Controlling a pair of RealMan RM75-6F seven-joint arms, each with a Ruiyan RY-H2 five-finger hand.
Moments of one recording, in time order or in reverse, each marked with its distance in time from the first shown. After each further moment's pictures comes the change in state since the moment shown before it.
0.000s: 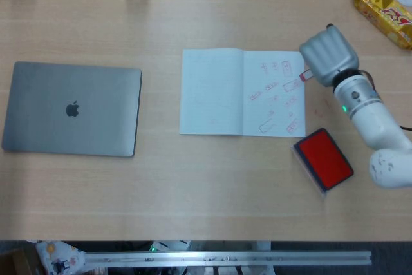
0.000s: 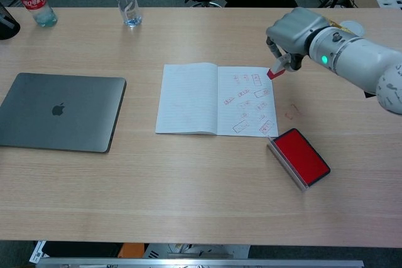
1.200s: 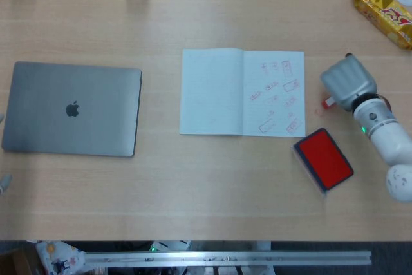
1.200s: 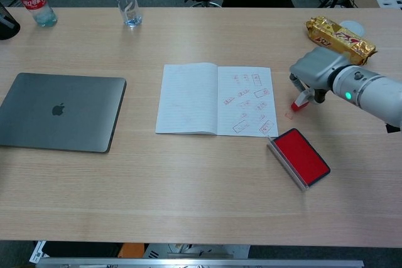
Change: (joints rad) left arm -0.031 -0.016 0.030 0.012 0.023 -0.053 -0.021; right arm -0.131 -0.055 -0.090 0.108 -0.098 -0.065 0.032
